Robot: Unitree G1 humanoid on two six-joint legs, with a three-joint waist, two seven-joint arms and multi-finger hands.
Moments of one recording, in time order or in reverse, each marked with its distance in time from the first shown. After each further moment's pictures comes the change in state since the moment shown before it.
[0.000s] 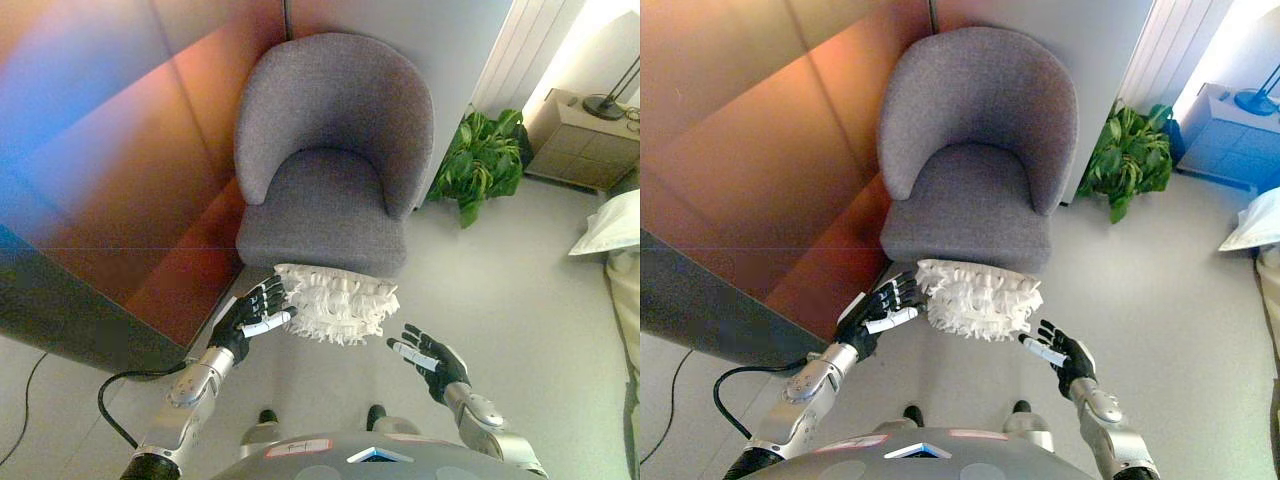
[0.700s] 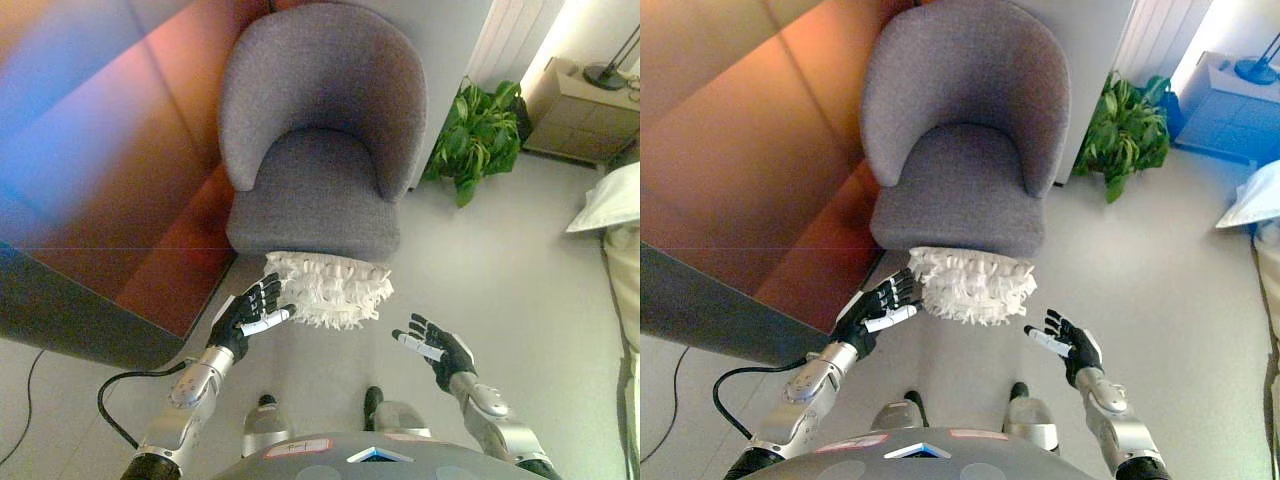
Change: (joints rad) left arm 0.001 -0.012 -0.006 0.001 -0.001 -0.022 0.014; right arm -0.040 -0.066 -0.004 0.002 -0.033 -0.028 -0.007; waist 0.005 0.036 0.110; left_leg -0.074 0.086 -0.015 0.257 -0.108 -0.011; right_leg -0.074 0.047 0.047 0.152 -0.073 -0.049
